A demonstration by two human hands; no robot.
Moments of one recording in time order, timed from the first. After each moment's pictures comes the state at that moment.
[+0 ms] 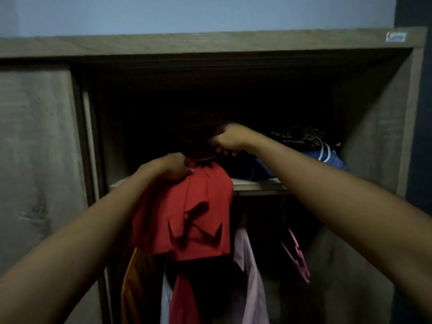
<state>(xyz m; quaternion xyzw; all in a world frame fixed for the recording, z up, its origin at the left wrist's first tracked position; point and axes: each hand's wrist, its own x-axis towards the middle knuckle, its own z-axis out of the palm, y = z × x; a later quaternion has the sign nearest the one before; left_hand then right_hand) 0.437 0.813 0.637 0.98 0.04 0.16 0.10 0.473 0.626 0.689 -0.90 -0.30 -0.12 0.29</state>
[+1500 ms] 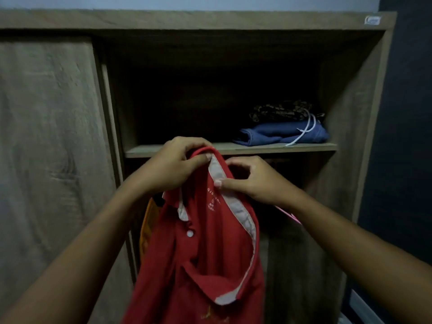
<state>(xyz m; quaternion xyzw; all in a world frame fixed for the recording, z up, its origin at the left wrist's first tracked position) 0.237 0.770 0.594 0.90 -0.23 0.27 0.27 0.295 0.561 0.552 -0.79 -0.42 -0.11 0.43</state>
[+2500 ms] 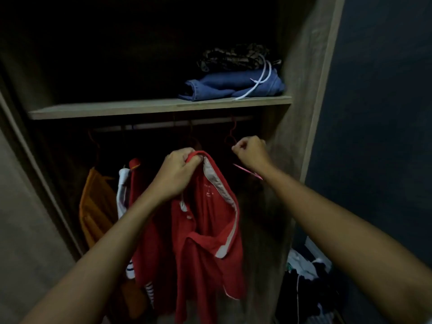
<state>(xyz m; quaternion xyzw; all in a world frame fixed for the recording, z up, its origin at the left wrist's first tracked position) 0.345 0.666 0.462 0.88 -0.14 0.24 0.39 0.464 0.459 0.446 -0.89 -0.05 -0.23 0.40</state>
